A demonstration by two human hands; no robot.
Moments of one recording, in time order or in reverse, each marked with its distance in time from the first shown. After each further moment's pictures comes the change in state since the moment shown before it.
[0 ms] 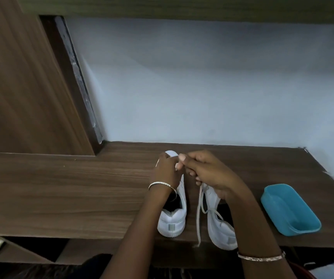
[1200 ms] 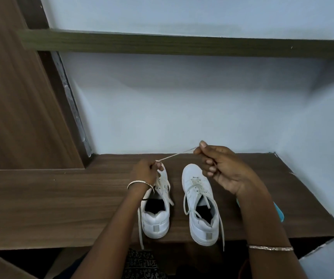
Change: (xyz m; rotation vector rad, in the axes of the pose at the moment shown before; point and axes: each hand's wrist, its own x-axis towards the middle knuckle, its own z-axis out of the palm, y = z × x) left_hand 0.000 0.007 -0.032 -0.165 0.027 -0.047; right_hand -0.055 -0.027 -0.070 0.556 0.128 0.005
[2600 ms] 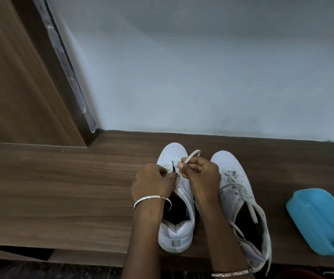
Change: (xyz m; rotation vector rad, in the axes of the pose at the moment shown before) left_hand -0.004 -0.043 0.030 0.139 0.095 -0.371; right_hand 0.126 0.184 0.051 -0.198 0.416 -0.204
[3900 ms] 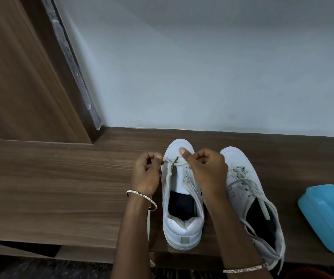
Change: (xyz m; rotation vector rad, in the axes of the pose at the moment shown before) left_hand 0.037 -0.043 0.013 -0.896 -0.013 0.034; right_hand 0.000 -0.010 0.008 -0.214 0.067 -0.075
